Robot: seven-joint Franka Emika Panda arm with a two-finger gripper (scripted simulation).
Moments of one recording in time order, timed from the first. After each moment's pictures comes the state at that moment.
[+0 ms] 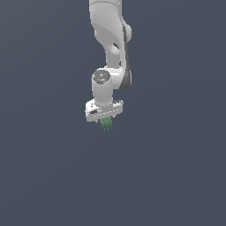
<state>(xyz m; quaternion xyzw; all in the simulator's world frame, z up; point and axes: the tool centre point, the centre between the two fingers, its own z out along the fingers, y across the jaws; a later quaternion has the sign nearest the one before) -0.079 -0.045 0.068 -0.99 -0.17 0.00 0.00</state>
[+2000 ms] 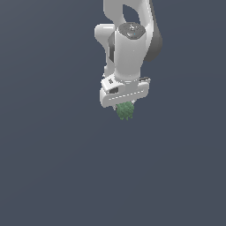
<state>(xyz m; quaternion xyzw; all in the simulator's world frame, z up) -0.041 0.047 0.226 -0.99 -0.17 0.00 0.00</state>
